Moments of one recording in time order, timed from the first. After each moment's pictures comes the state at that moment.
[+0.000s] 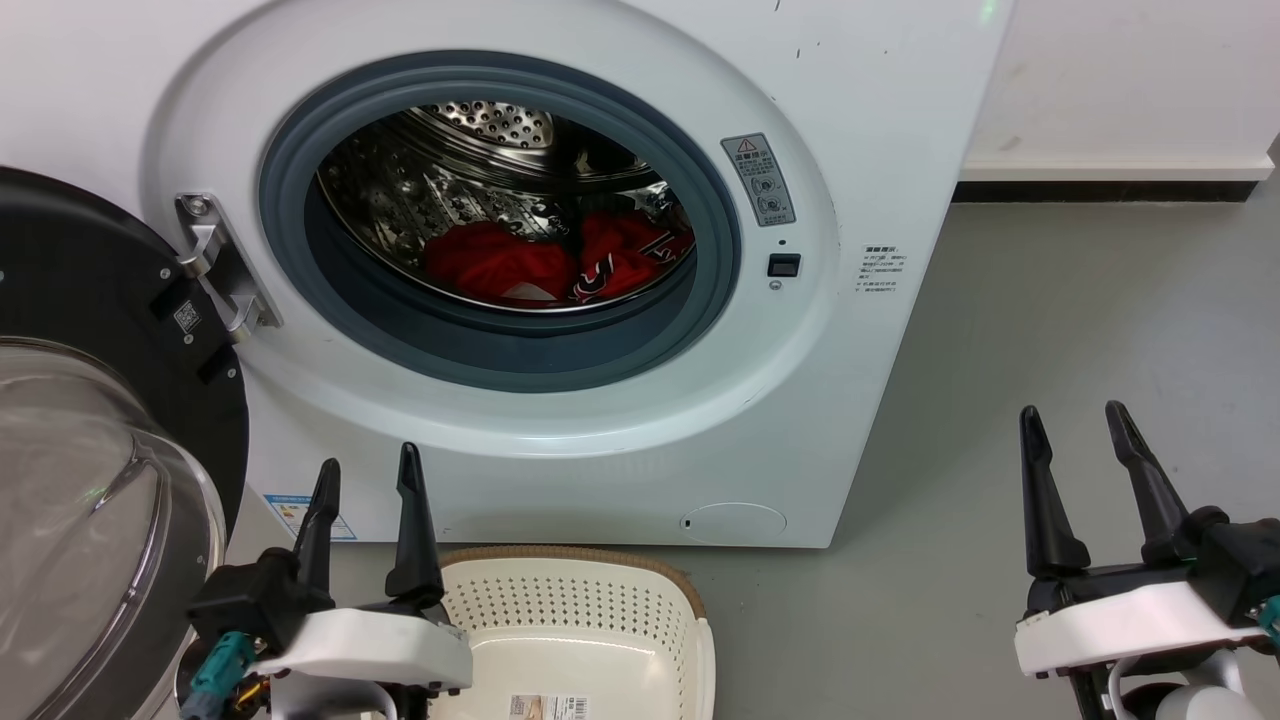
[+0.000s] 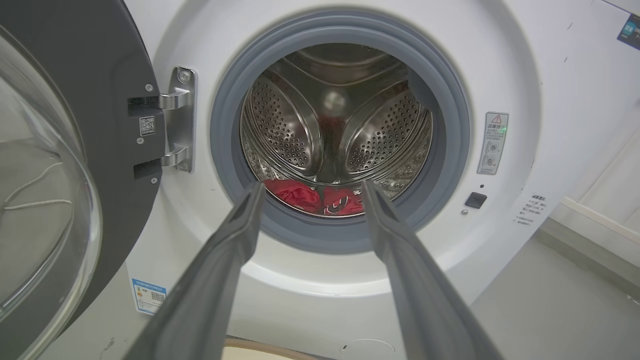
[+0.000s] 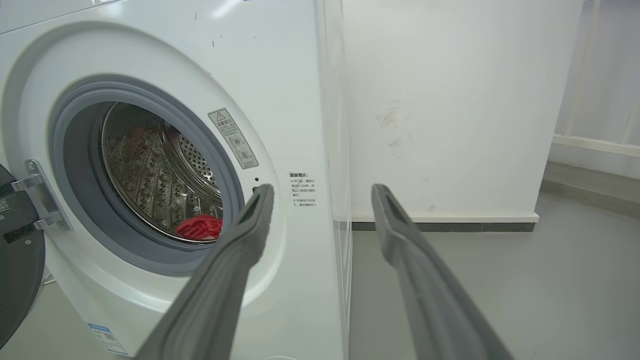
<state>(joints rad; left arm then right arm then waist) 0.01 0.10 -0.12 -0.06 -0.39 0.13 -0.16 -0.01 -0.05 -0.03 -0.05 0.14 0.13 -0.16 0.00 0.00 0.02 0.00</state>
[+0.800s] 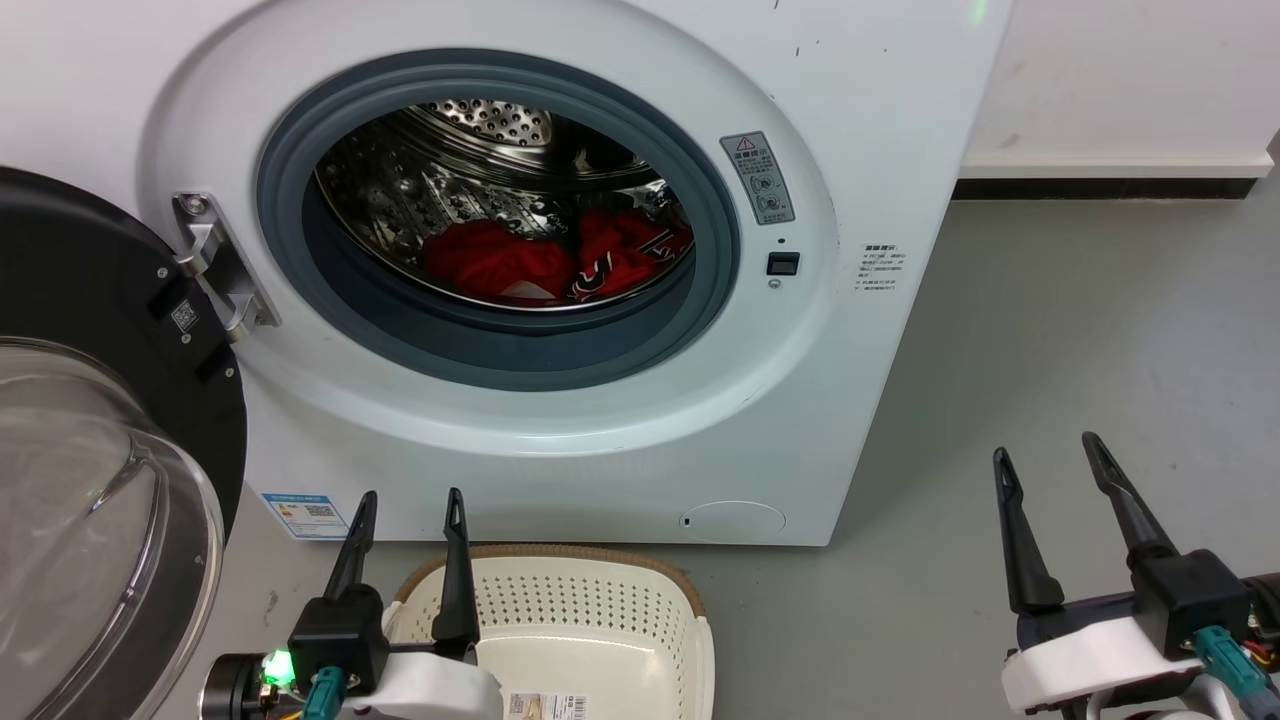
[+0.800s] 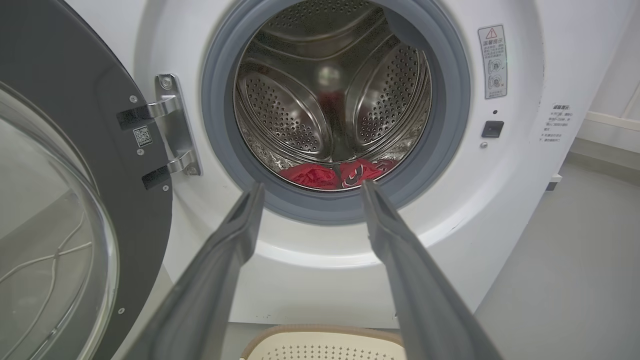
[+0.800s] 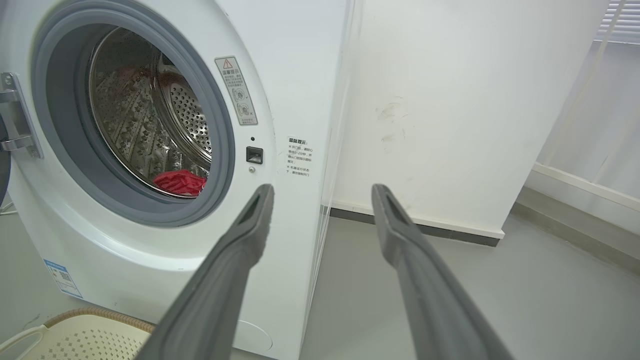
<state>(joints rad) 0.03 0.14 -0.22 0.02 -0.18 0.21 -0.22 0.02 -0.05 -0.03 -0.01 -0.08 0.13 -0.22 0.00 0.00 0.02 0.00</state>
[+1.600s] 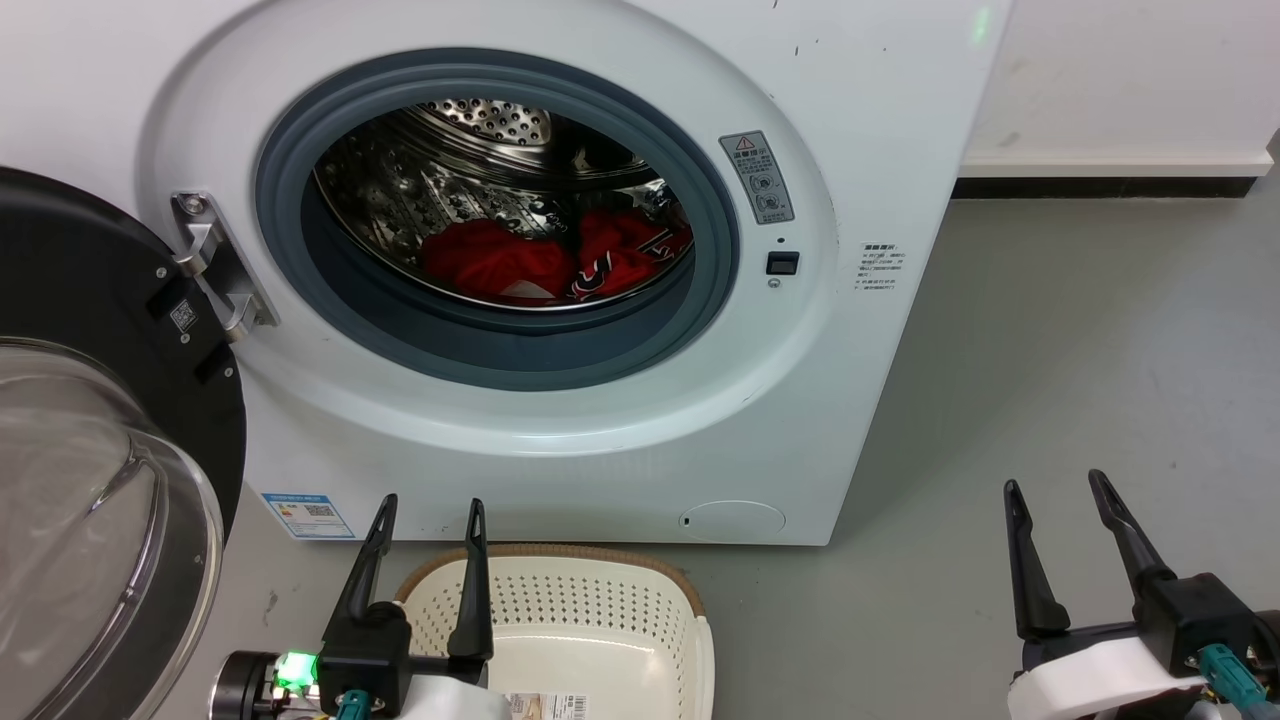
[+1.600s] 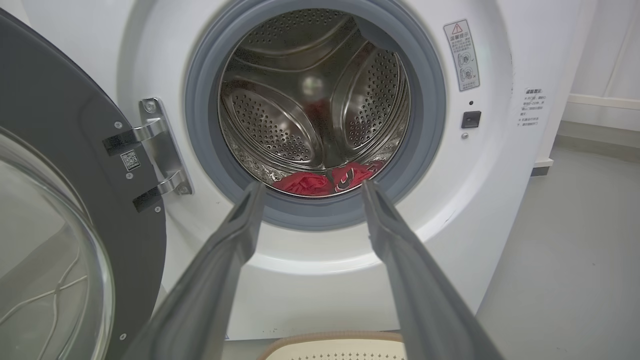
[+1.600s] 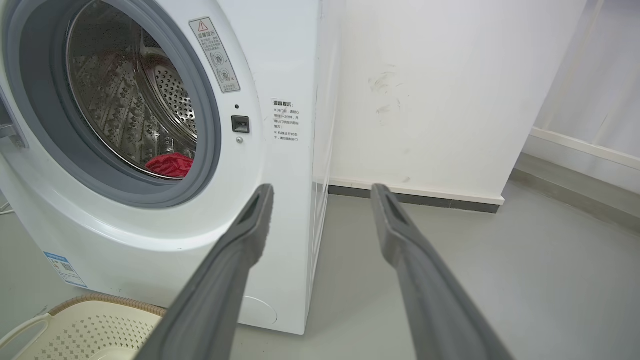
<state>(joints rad) 0.06 0.10 -0.19 0.03 -0.04 0.13 -0.26 0.03 -0.05 -0.06 0.10 -0.03 0.13 -0.26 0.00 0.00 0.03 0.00</state>
